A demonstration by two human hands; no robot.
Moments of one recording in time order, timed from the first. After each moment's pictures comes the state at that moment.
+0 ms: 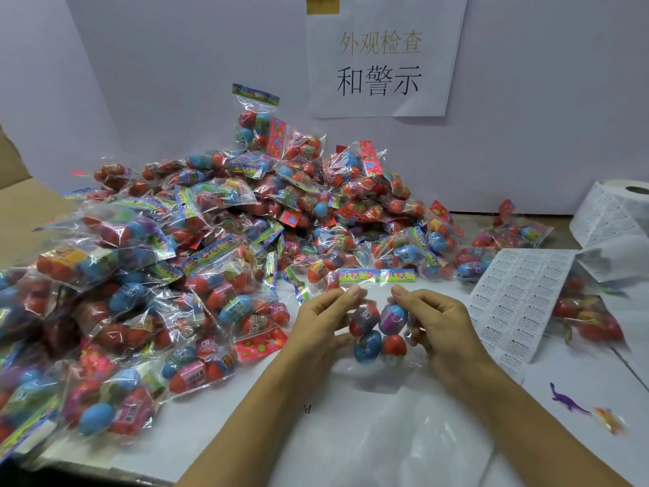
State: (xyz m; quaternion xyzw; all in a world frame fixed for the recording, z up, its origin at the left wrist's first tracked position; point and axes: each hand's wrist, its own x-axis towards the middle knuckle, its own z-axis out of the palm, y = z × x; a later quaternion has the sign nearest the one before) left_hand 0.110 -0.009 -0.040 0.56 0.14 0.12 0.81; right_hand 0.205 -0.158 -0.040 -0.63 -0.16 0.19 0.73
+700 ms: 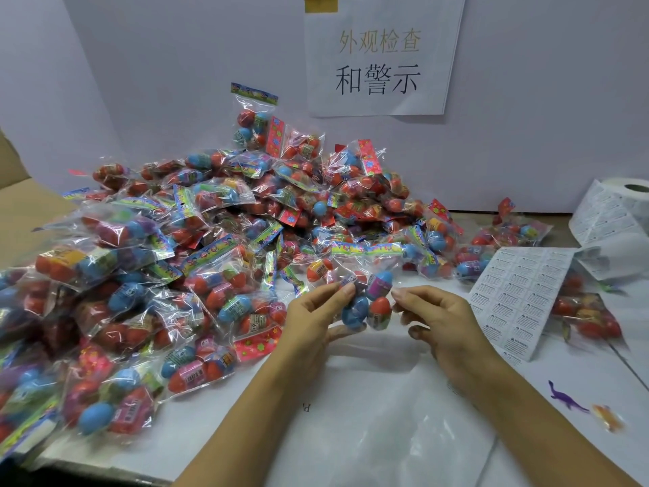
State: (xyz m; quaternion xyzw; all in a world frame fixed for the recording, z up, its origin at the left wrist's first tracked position) left_hand 0.110 -0.002 -0.041 0.56 0.15 0.17 0.80; right_hand 0.208 -0.167 -0.033 -0.63 -0.15 0.22 0.73
